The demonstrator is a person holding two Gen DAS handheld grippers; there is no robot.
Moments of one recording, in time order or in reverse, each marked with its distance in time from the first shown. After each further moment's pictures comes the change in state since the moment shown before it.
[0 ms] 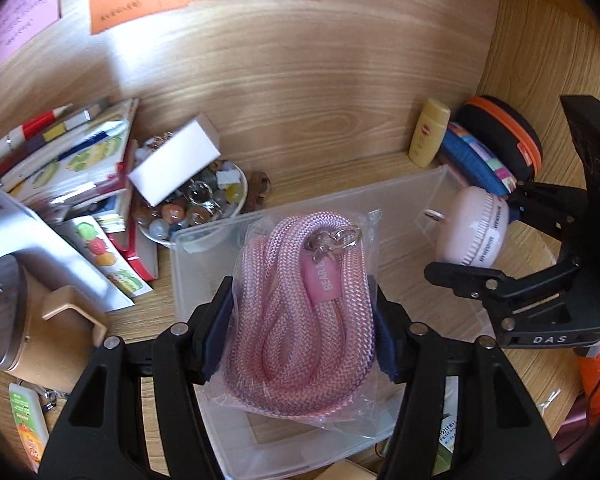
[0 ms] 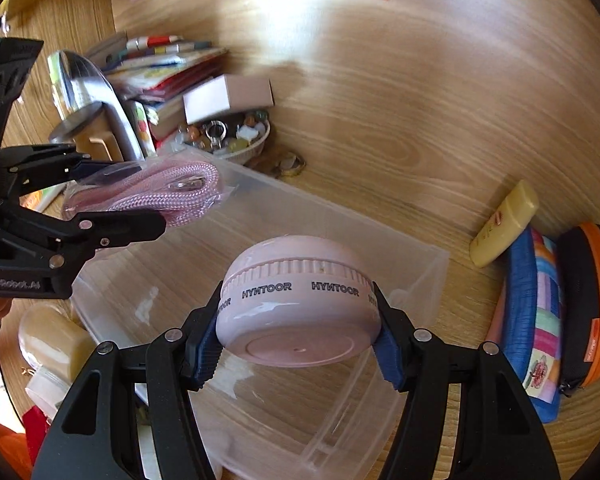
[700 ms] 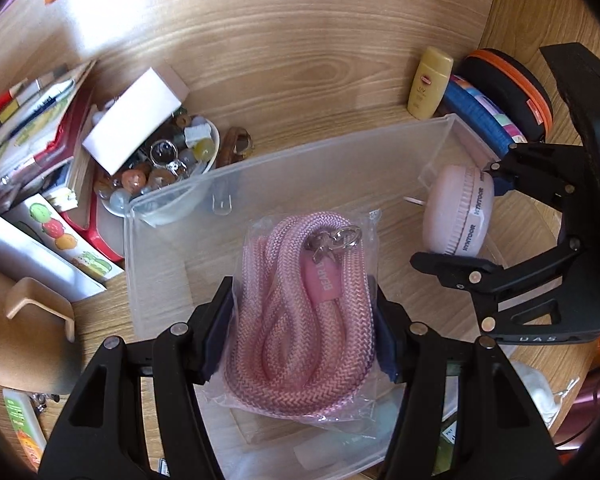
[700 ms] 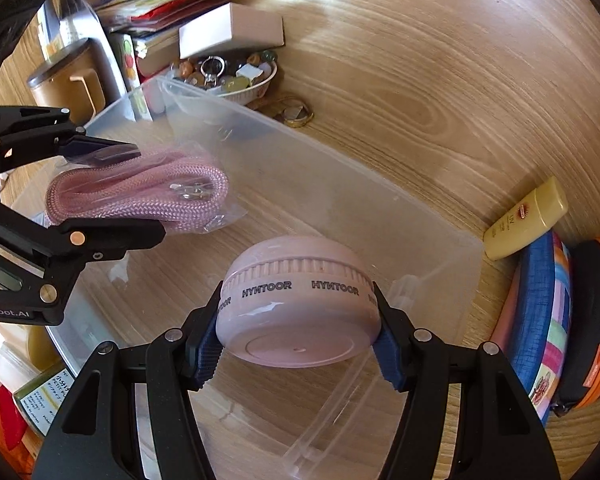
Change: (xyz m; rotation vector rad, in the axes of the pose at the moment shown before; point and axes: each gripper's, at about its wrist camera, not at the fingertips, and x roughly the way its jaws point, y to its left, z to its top) left arm 0.041 -0.005 -0.002 0.034 0.144 -0.014; right arm 0.037 0.004 -0.004 -0.107 0.165 -0.039
